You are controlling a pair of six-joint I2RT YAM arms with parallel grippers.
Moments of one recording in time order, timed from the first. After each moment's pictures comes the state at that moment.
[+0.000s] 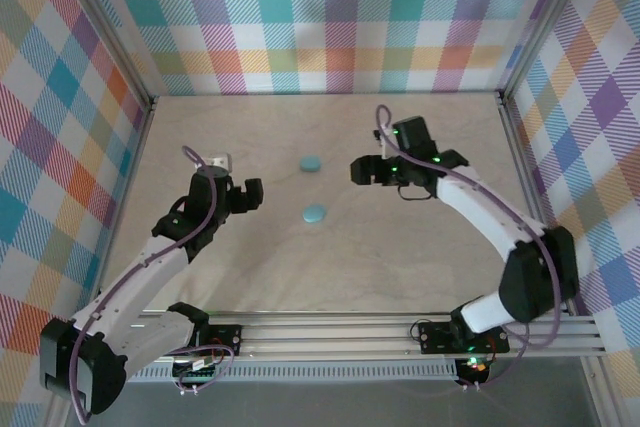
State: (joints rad) left arm -0.38 1.01 0.75 -0.36 -0.26 -0.33; right arm 0.43 1.42 1.15 -0.55 -0.27 0.31
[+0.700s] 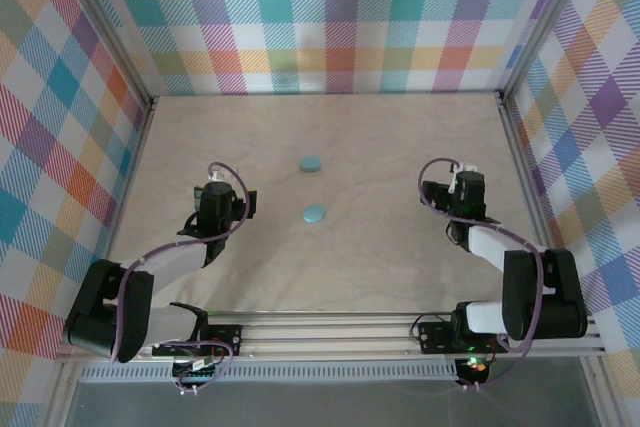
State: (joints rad) left arm -0.28 1.28 0.42 0.32 -0.35 -0.01; right arm 0.04 1.34 0.45 0.30 0.09 0.14
